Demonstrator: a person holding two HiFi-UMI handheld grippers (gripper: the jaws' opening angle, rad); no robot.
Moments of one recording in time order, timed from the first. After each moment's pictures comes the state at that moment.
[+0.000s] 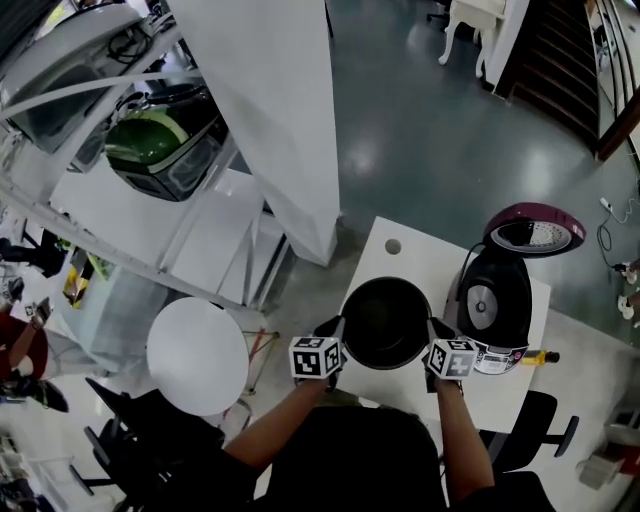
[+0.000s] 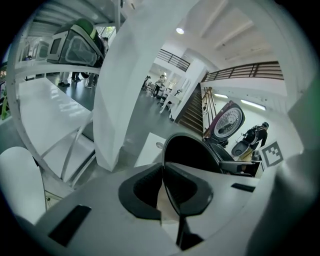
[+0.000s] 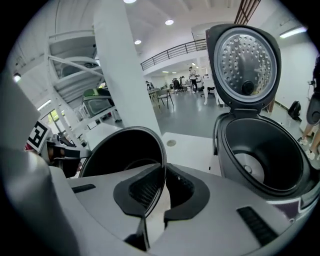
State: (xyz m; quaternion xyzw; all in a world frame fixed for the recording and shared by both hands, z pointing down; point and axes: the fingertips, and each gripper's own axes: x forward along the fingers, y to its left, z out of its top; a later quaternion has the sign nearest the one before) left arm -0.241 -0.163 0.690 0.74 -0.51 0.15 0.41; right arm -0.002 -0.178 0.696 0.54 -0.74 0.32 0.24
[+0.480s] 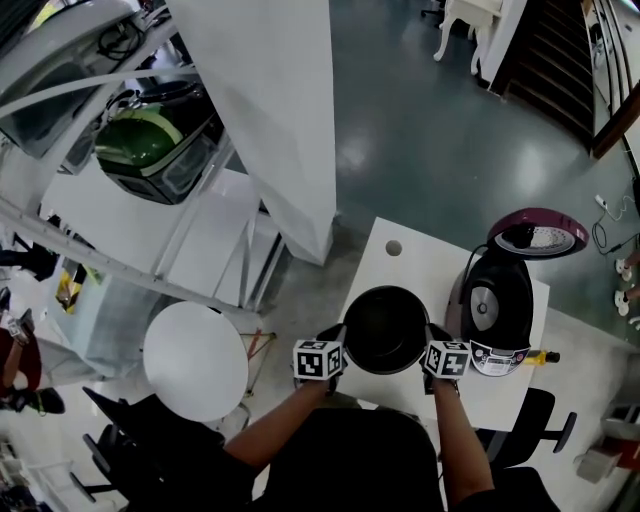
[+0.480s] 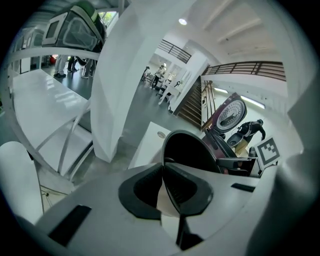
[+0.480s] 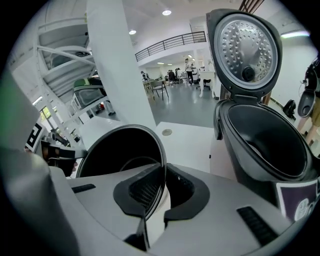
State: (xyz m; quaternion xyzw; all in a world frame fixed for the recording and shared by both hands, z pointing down) left arm -0.244 -0.158 0.731 0.74 -0.47 0.18 0.44; right arm -0.006 -0.172 0.732 0.55 -0.71 0.35 0.28
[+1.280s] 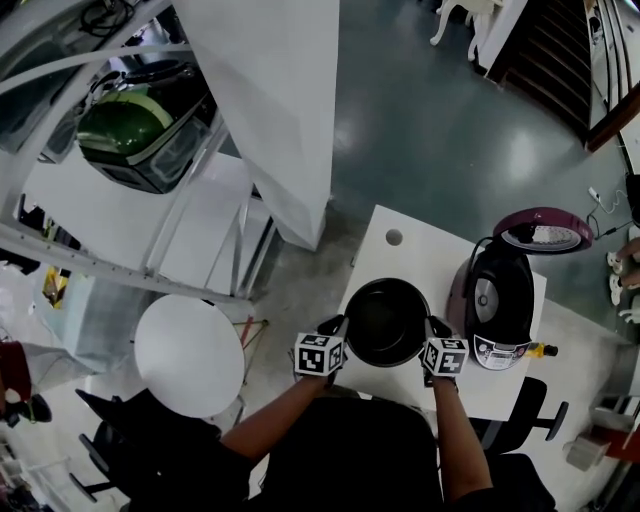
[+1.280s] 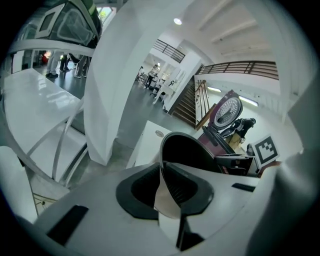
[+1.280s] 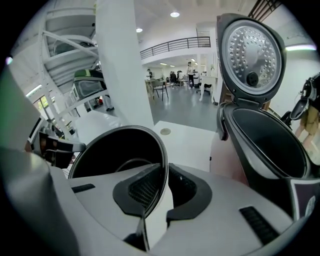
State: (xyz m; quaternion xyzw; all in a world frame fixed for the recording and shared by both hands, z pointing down) left arm -0.247 -0.164 0.750 0.77 -0.44 0.18 0.43; right arm -0.012 -0.173 0.745 0.56 -0.70 0.31 0.31
